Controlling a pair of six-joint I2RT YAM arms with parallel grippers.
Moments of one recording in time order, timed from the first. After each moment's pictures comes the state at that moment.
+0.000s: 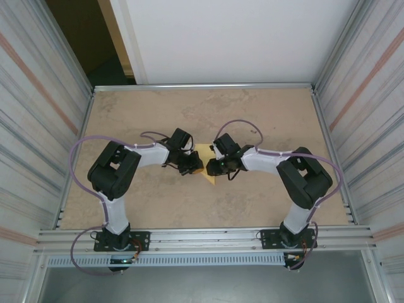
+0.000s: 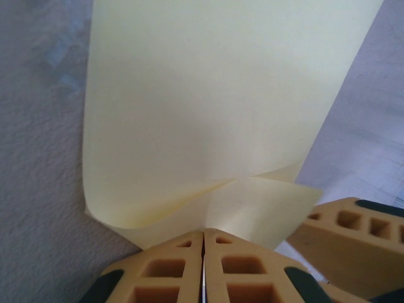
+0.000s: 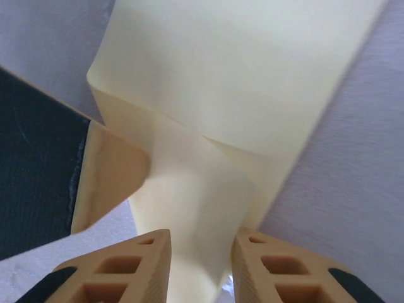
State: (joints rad) left arm -0.58 1.89 1.03 -0.24 0.52 -0.88; right arm 0.68 1.73 0.95 -0.29 -0.20 0.45
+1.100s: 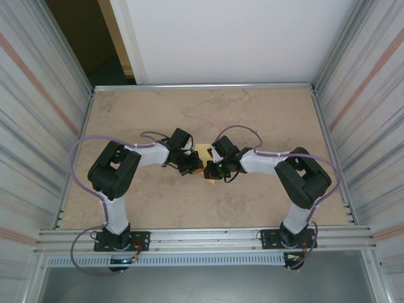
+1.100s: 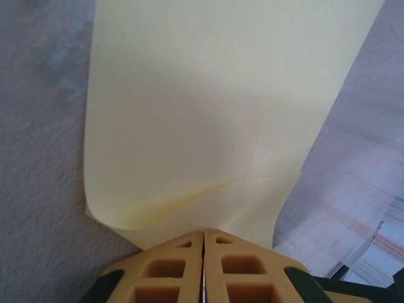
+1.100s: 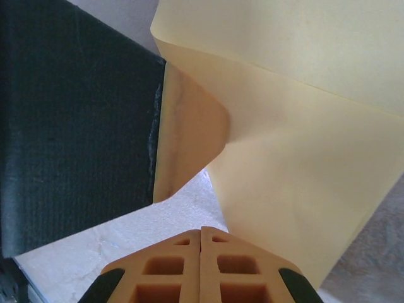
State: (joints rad) left arm -0.58 1.89 1.03 -0.24 0.52 -0.88; right arm 0.71 1.76 0.93 -0.23 -0.39 0.62
